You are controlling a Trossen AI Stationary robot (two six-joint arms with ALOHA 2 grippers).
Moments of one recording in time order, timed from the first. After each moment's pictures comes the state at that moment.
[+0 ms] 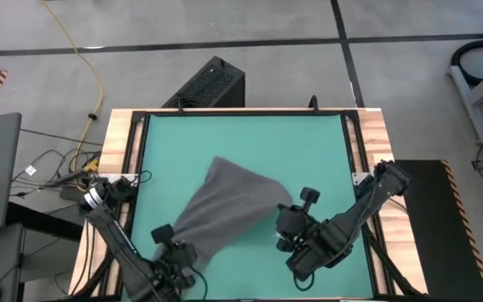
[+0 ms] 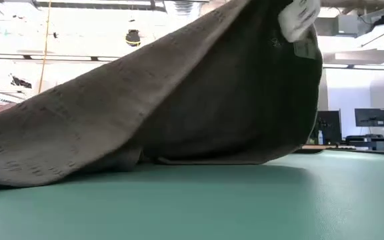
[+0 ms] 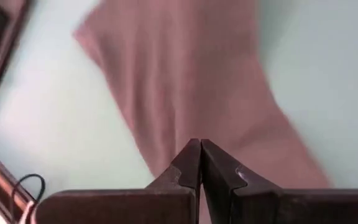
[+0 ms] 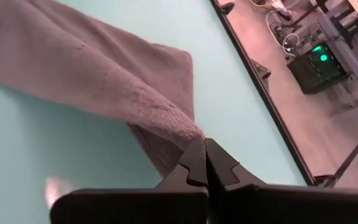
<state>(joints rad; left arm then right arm) -0.90 1.99 1.84 -1.57 -0.54 -1.27 0.70 1.84 1.88 -1.57 0.94 0.92</state>
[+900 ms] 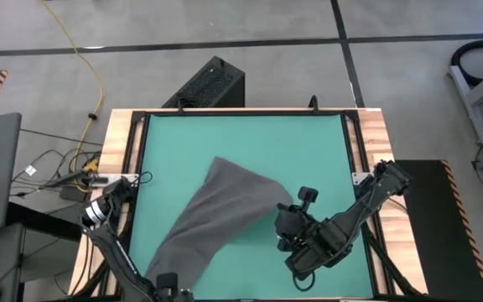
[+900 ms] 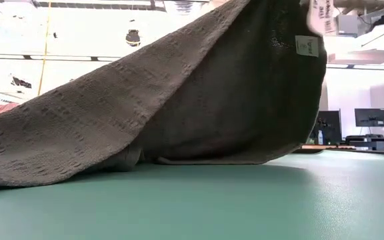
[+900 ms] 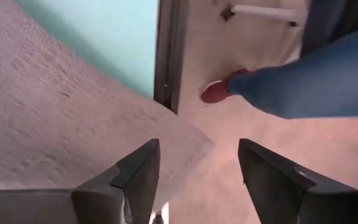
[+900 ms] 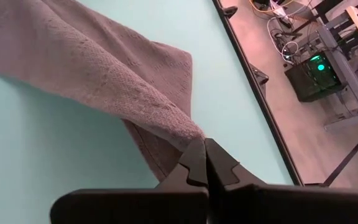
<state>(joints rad) -0.99 2.11 1.76 -0.96 0.02 -1.14 0.68 1.84 1.89 -1.57 0.94 0.85</state>
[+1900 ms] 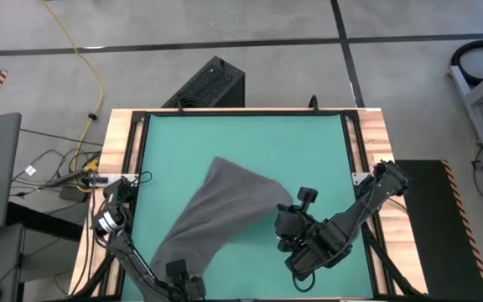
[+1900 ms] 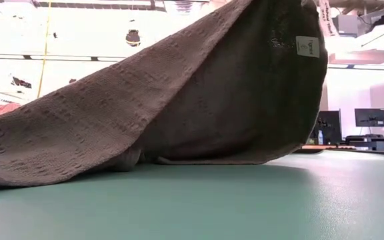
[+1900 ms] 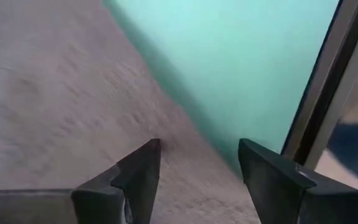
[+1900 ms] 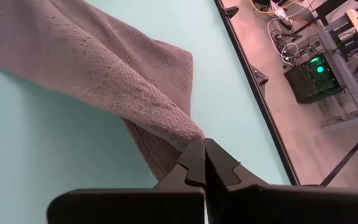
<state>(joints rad) -0.94 2.25 1.77 -1.09 -0.17 -1.19 0.69 1.85 1.89 -1.57 0.94 0.84</state>
